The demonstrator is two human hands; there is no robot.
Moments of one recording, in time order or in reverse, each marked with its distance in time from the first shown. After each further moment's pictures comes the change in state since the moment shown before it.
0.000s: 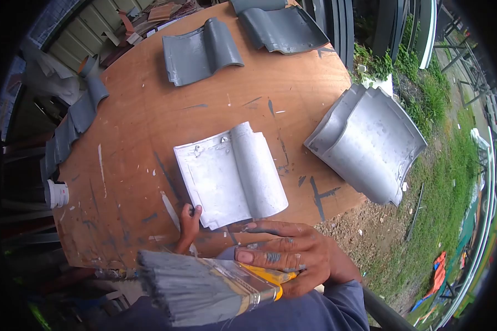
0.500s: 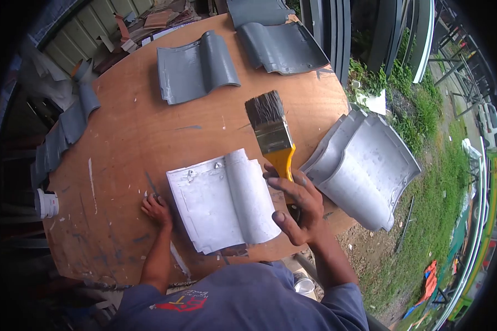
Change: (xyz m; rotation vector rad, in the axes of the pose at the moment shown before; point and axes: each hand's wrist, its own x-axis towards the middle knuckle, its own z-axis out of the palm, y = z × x) left_hand 0.152 -0.028 -0.026 0.697 0.780 0.215; right_hand 0.029 0.106 -0.044 -0.393 0.234 0.258
